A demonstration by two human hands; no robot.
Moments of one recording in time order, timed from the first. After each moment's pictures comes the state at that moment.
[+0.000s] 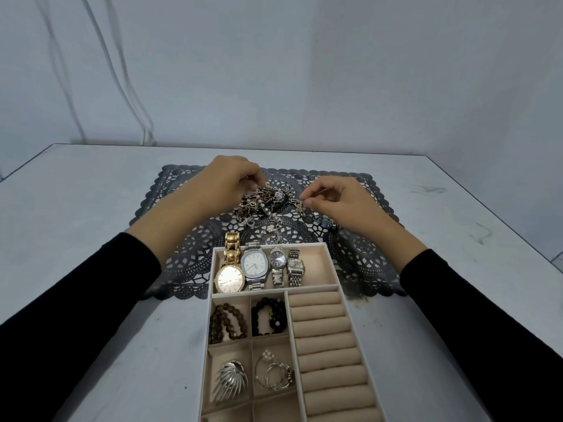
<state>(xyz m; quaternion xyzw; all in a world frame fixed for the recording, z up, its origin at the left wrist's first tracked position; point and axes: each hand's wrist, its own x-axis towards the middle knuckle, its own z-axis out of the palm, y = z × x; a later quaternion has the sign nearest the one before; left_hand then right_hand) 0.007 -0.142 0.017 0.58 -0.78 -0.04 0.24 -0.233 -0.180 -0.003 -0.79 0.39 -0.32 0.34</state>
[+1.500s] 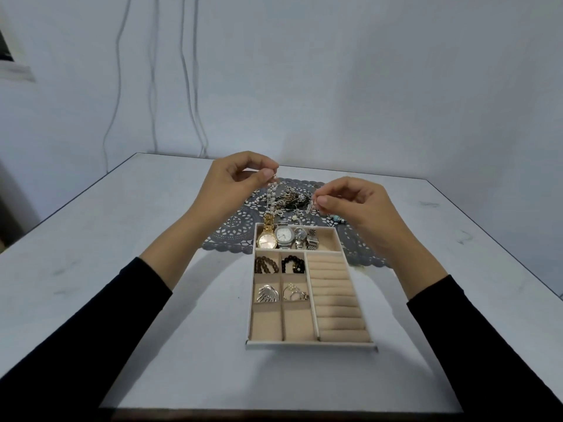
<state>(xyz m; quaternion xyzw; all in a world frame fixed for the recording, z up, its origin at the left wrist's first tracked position) -0.015 0.016 0.058 0.49 -0.59 -0.23 0.60 -0.241 -0.046 0.046 -0.70 0.24 -0.44 0.50</state>
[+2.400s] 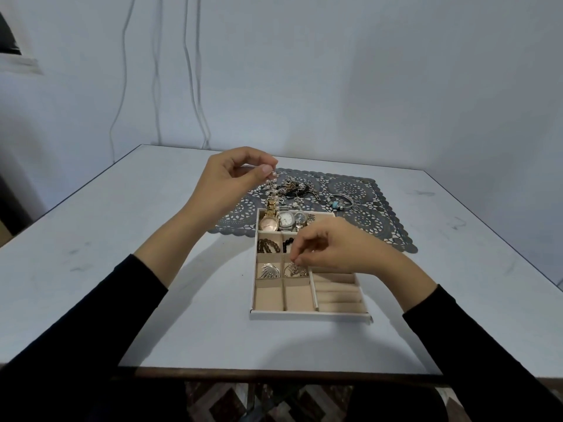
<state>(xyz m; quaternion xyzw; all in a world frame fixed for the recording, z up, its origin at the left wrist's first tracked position) -0.018 0.045 0.052 0.47 -0.61 -0.23 0.60 -0.233 0.003 0.022 -0.89 0.27 -0.13 0.35</state>
